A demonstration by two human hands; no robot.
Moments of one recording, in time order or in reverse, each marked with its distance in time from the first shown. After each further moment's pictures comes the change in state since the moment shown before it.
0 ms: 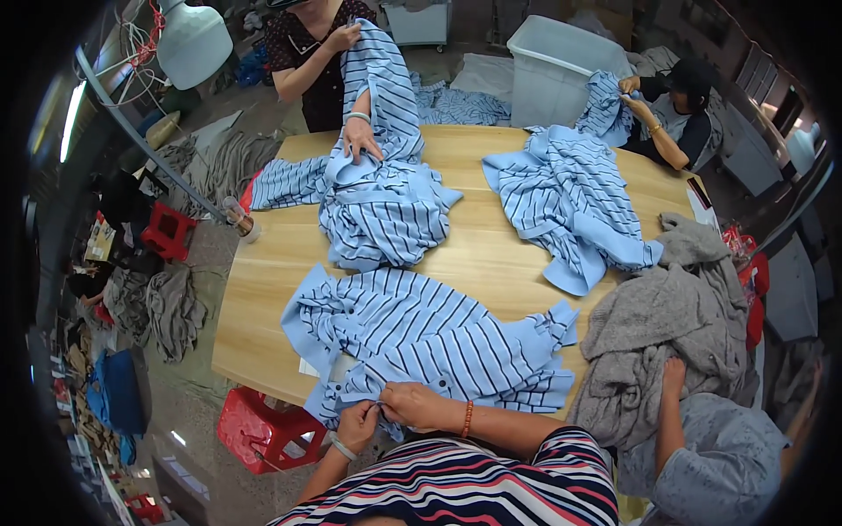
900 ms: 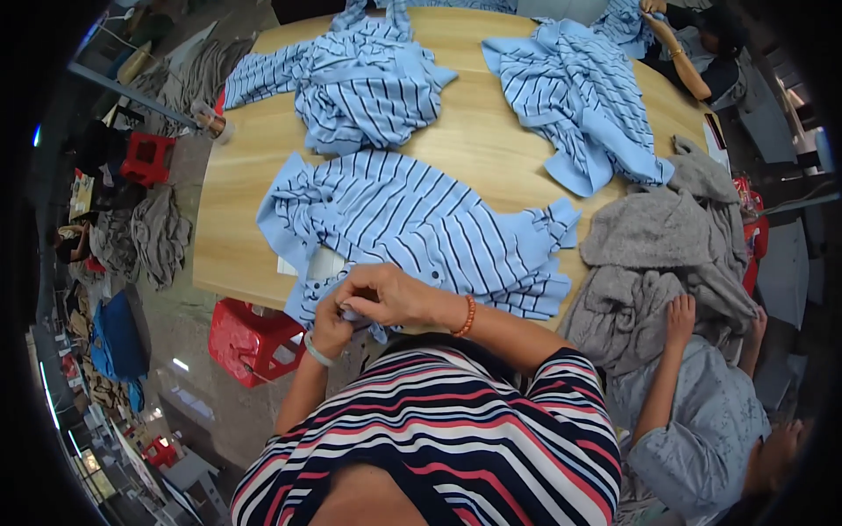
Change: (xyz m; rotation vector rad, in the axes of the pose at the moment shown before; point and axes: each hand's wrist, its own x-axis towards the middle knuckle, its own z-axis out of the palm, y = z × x) left_hand 0.014 0.026 -0.004 -0.436 -0.106 0.083; right_hand 0.012 -0.025 -0.047 0.599 0.070 -0.009
